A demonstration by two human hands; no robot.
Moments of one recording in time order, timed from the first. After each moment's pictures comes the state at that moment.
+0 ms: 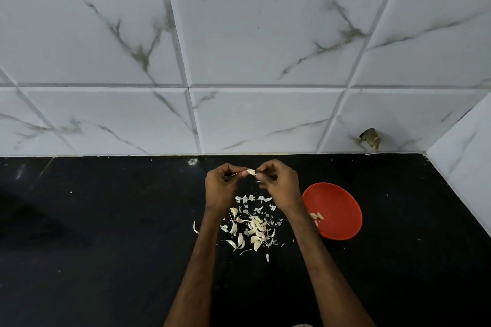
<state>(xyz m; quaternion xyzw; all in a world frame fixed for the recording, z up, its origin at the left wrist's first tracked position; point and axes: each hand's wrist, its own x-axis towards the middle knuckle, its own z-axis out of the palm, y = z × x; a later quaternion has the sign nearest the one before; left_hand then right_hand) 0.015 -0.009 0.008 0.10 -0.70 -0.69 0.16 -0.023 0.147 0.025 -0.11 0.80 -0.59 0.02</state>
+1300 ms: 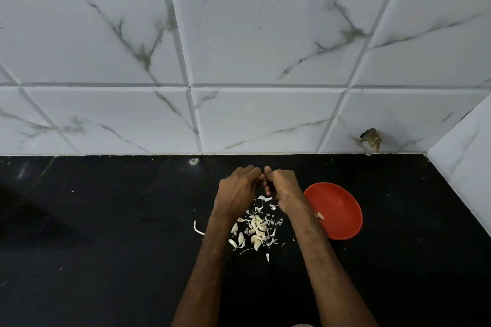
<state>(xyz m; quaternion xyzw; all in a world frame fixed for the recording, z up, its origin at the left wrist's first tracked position) 0.023 0.011 0.033 -0.05 -0.97 -0.22 0.12 -0.025 0.137 0.047 0.15 0.70 -0.67 0.19</state>
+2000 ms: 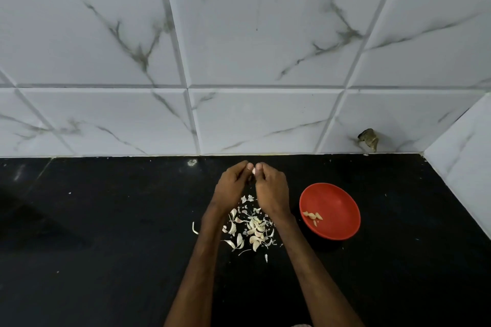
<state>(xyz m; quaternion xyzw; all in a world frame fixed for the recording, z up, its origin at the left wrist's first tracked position) 0.017 0.001 0.035 0.01 -0.80 -0.59 0.05 -0.004 0.122 0.041 -0.08 0.88 -0.47 -0.03</state>
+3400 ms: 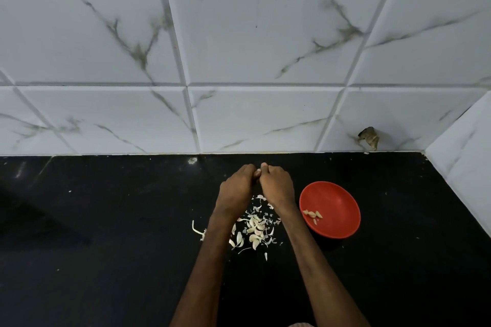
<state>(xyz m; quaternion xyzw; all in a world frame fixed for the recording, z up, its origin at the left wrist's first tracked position) 0.020 0.016 0.025 0.01 -0.94 -0.34 0.06 -0.019 0.129 0.046 -0.01 0.92 -0.39 0.08</state>
